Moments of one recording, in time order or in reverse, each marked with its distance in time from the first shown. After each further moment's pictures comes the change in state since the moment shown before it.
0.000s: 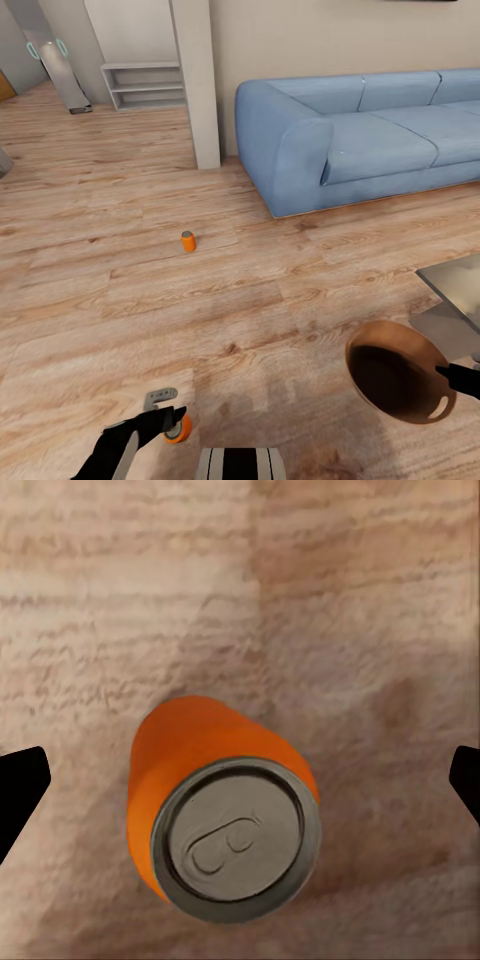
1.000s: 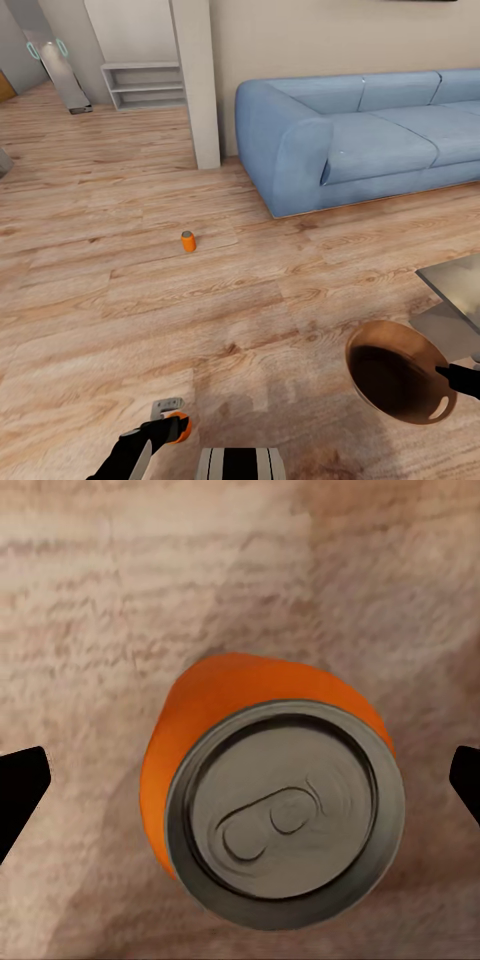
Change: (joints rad) left arm -0.065 -0.033 0.000 0.228 -0.080 -0.148 0.106; right arm 0.000 0.000 0.000 0.000 0.005 -0.002 -0.001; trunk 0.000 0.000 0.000
